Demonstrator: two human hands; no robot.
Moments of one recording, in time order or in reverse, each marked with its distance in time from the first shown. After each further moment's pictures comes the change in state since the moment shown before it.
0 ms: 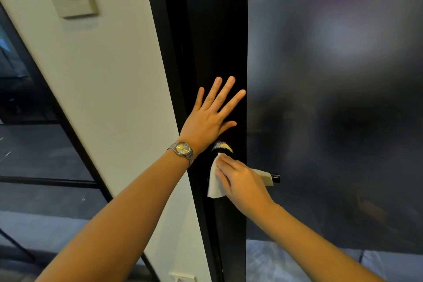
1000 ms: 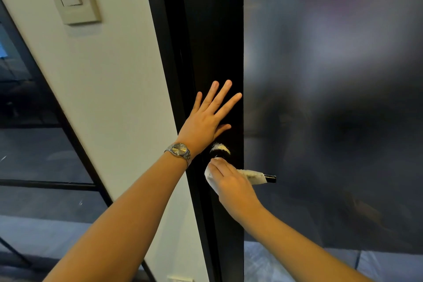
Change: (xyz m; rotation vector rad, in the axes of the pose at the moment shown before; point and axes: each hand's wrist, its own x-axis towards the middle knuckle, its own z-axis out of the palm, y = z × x) left_hand -0.001 0.001 -0.011 -0.172 -0.069 -0.025; right_hand -0.002 -0.004 0.022 -0.143 -0.076 -0.074
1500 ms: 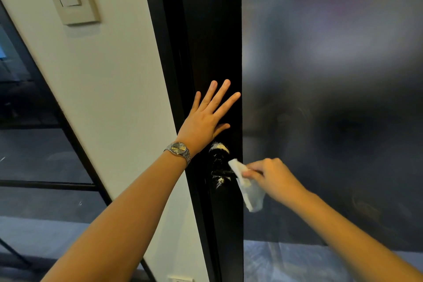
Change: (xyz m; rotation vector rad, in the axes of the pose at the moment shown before) left_hand 0.000 0.000 -0.001 -0.003 -0.006 -0.005; right_hand -0.016 0.052 -0.073 0.355 -0.268 0.401
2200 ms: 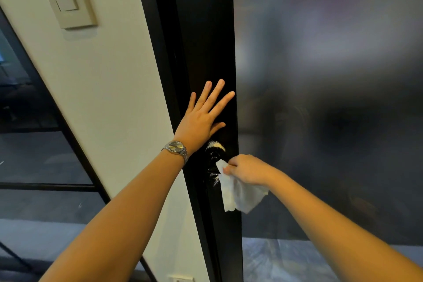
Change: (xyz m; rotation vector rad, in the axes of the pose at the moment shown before) left_hand -0.001 0.004 -0.005 -0.040 -0.052 -0.032; right_hand 0.033 -0.022 0.009 -0.023 -0.358 0.051
